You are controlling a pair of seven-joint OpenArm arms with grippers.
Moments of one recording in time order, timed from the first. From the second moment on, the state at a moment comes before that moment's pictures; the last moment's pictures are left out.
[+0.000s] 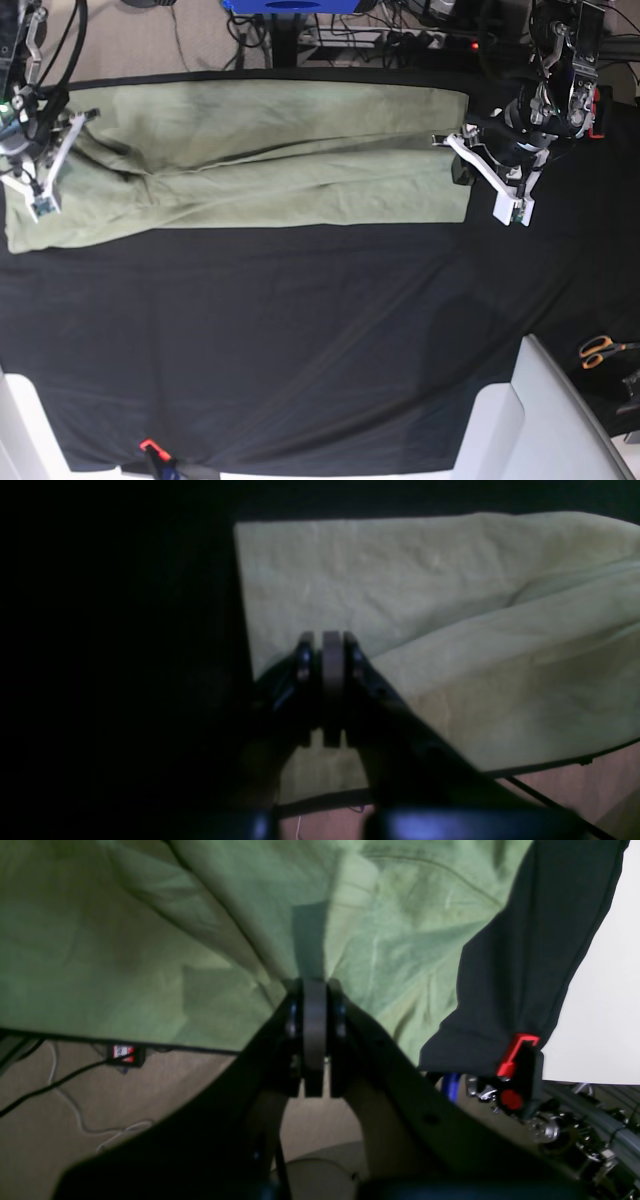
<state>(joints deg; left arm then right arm) 21.8 -25.3 0.2 101.7 -32.9 -0.5 43.4 -19.8 10.9 19.9 108.5 -1.5 29.2 -65.6</state>
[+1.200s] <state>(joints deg) 21.9 -25.1 3.3 101.5 -32.9 -0.3 43.2 -15.5 7.7 31.4 87.6 -1.4 29.2 -56.0</state>
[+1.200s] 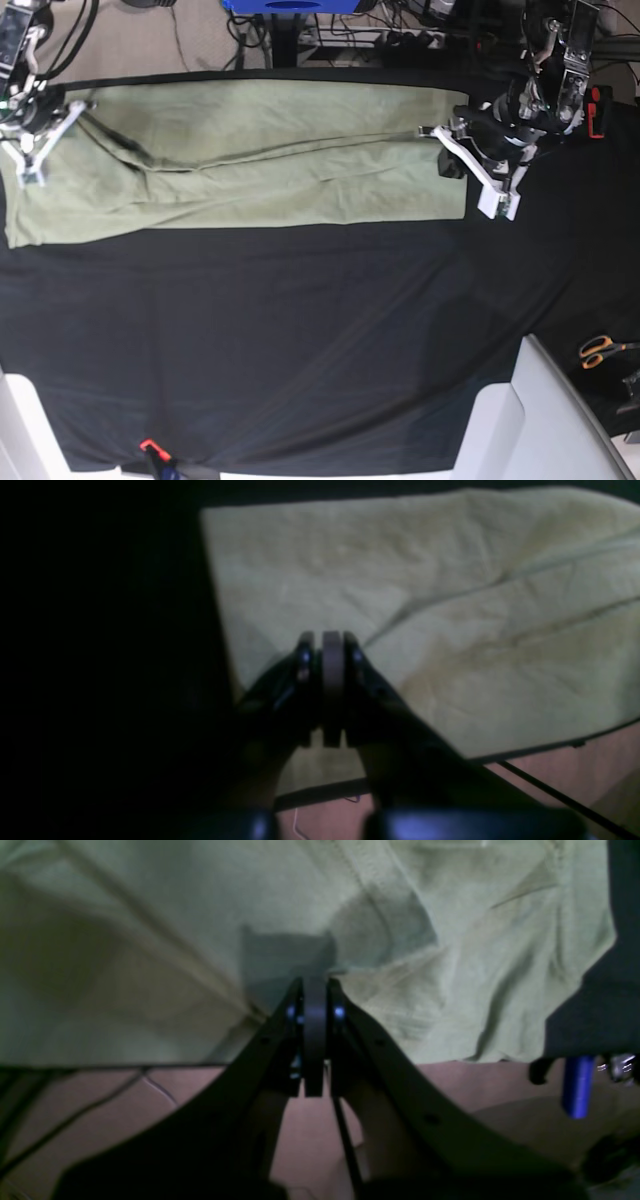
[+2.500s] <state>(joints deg) 21.9 -21.3 6.0 100.2 -18.7 -0.5 43.2 -16.5 5.3 37.1 97.0 -1.5 17.7 -49.6</state>
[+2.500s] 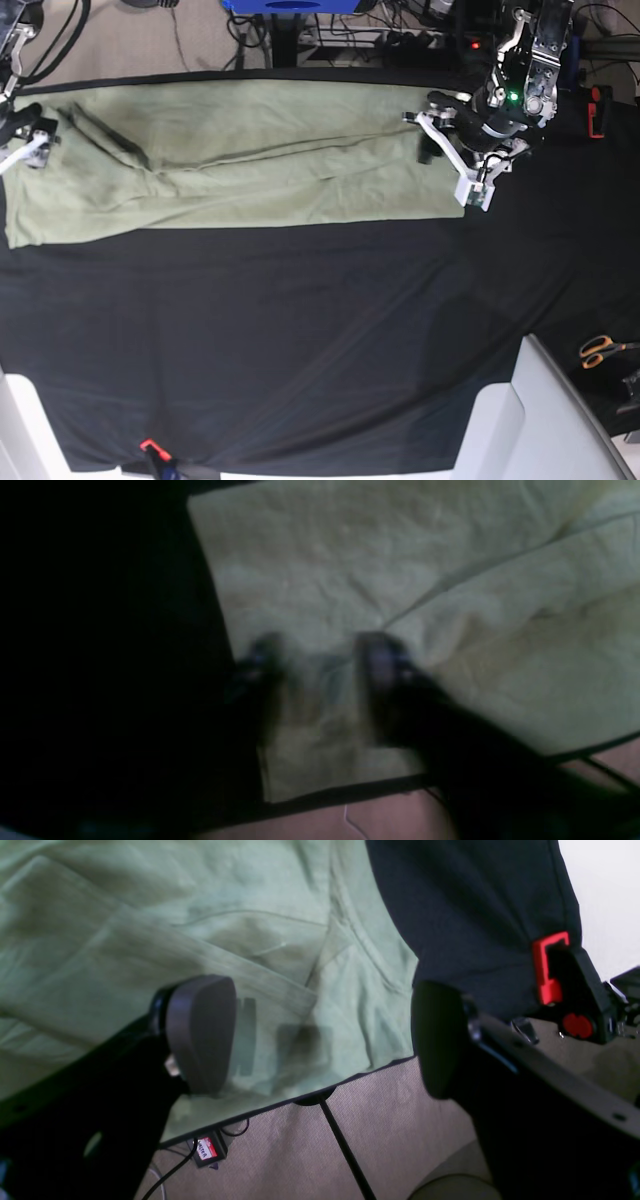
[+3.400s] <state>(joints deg) 27.6 -11.5 -26.6 101.9 -18.3 -14.1 43.6 8.1 16.5 36.6 62.0 -2.2 32.3 -40.8</state>
